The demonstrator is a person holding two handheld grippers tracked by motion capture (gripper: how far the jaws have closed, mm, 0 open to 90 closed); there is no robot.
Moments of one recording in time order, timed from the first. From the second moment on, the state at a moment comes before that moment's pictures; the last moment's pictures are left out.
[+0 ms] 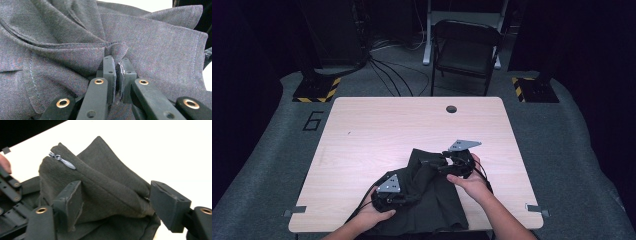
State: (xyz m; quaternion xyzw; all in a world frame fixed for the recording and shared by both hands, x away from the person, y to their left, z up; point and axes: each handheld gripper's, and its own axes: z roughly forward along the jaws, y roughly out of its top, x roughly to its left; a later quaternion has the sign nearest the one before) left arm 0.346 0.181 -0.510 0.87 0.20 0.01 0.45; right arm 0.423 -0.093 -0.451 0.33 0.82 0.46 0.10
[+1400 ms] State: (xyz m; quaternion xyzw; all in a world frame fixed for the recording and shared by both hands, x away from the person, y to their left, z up) left arm 0.346 0.192 -0.503 0.85 0.24 0.00 0.47; right arm 0.443 -0.104 -0.476 0.28 0.84 0.46 0.08
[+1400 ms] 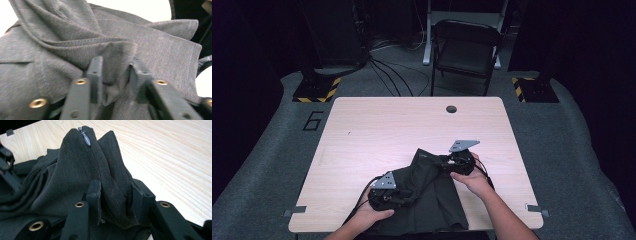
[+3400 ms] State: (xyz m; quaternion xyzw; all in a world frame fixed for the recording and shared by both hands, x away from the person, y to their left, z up) left arm 0.404 0.164 -0.491 0.80 0.36 0.05 0.47; right arm 0.438 -0.108 -0.479 0.27 0.83 0.47 0.10
